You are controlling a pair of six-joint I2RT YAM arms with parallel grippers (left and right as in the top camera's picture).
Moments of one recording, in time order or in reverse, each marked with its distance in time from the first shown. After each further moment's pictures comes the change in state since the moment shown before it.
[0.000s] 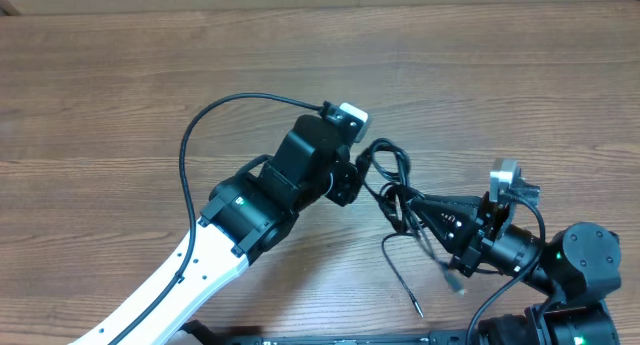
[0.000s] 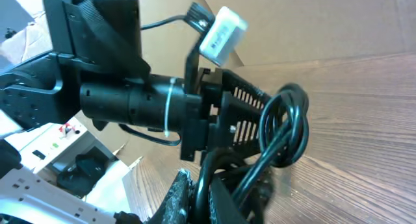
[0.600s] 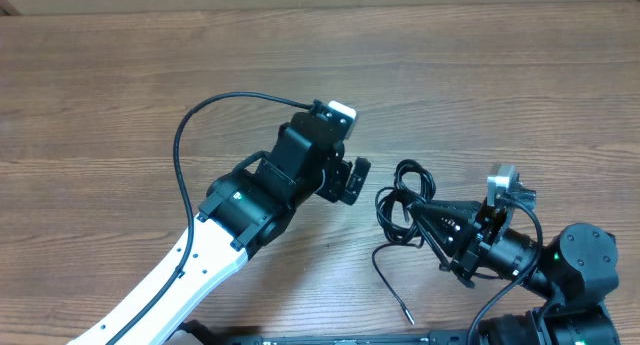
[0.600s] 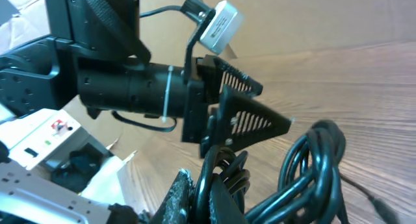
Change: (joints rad) left arm 0.022 0.009 0.000 -0.042 -0.035 0.008; right arm 0.000 -0.015 0.000 -0.084 0.024 -0.053
